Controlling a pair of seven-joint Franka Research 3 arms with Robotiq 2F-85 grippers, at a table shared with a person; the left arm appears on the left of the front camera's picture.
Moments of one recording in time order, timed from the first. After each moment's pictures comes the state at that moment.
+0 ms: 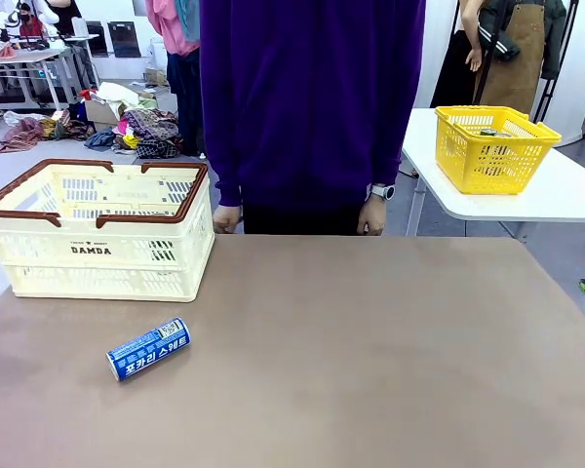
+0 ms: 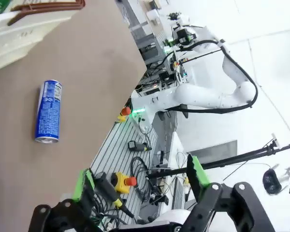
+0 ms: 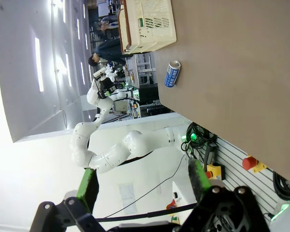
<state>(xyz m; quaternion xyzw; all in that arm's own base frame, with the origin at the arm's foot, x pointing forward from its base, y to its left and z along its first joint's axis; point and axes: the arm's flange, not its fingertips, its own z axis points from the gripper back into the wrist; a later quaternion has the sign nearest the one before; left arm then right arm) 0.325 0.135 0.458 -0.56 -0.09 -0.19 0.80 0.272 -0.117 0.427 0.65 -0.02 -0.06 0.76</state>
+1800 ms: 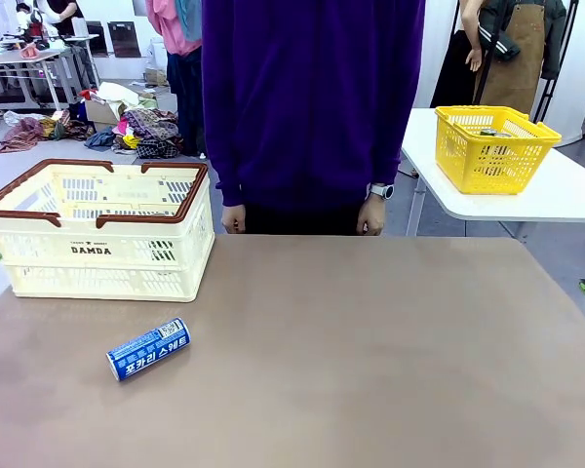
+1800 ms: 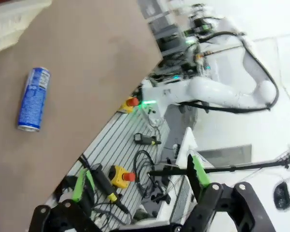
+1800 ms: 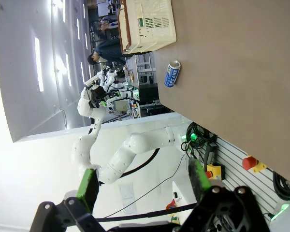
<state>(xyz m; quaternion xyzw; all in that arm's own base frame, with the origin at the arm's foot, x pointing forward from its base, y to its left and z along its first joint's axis) 0.280 0.058 0.513 -0.48 -0.07 -0.18 0.85 0.273 -0.117 0.427 0.65 -0.02 -0.06 0.76</state>
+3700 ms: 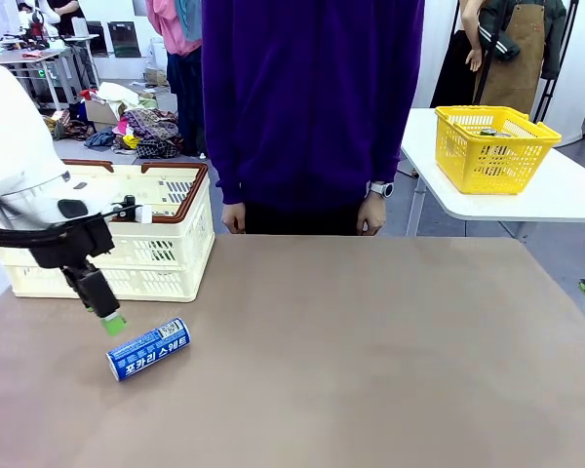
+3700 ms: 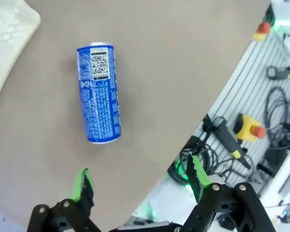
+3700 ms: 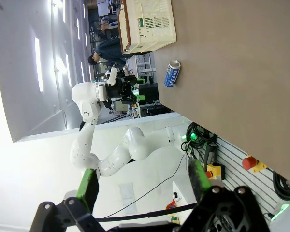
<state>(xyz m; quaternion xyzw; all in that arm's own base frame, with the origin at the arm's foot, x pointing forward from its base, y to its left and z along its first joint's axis) 0.321 -0.106 0.438 -0.11 -0.02 -0.43 0.90 0.272 -0.117 0.427 0.65 -0.02 -0.06 0.76</state>
